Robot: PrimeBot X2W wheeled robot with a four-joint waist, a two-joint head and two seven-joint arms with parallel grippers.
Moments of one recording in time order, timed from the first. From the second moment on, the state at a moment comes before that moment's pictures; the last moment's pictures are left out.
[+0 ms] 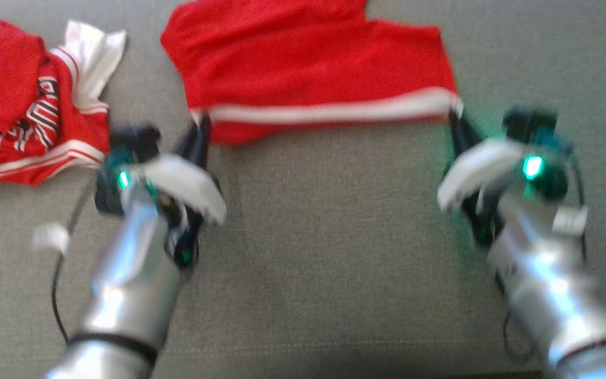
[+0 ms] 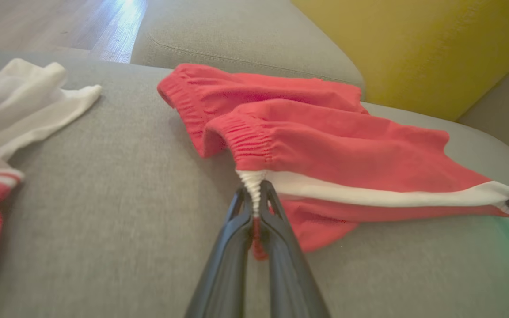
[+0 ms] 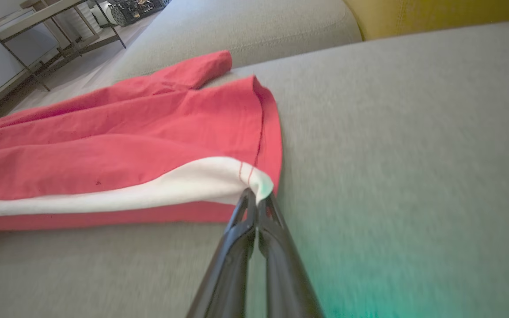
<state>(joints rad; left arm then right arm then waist) -0.68 0.03 -0.34 0.90 -0.43 -0.11 -0.26 -0.80 -0.07 0.30 1.15 0.43 0.13 -0.22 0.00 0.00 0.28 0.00</state>
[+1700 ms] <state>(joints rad) -0.09 0.15 -0.31 0.00 -0.46 -0.01 0.06 -0.17 -0.16 0.04 -0.03 0.32 0.13 0.28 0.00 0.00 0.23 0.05</state>
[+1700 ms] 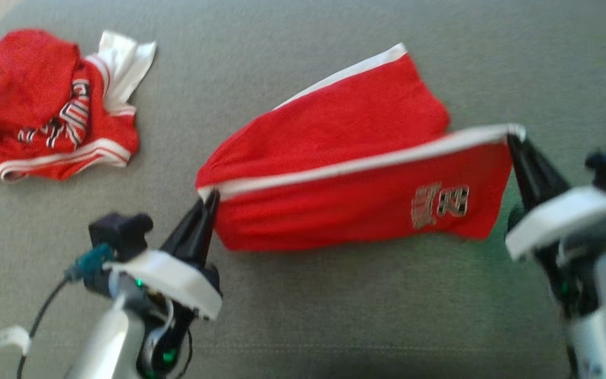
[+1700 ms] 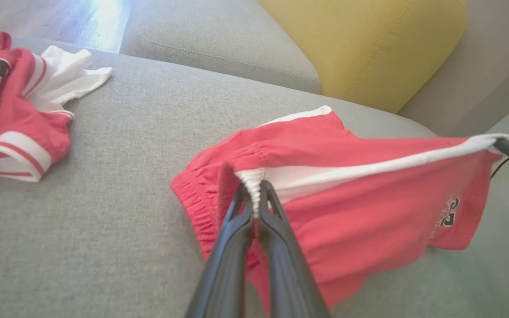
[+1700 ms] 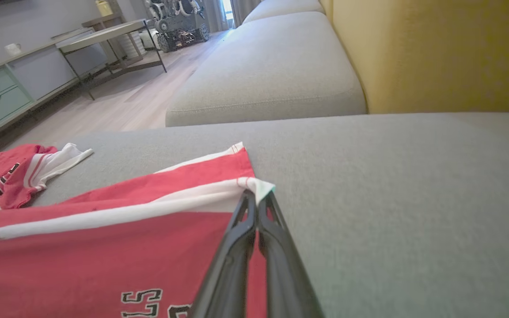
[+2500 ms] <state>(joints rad) -0.49 0.06 -0.35 0.36 -0.49 -0.07 -0.03 -0.85 -0.30 0.38 0.67 0.51 0.13 0.07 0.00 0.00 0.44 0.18</state>
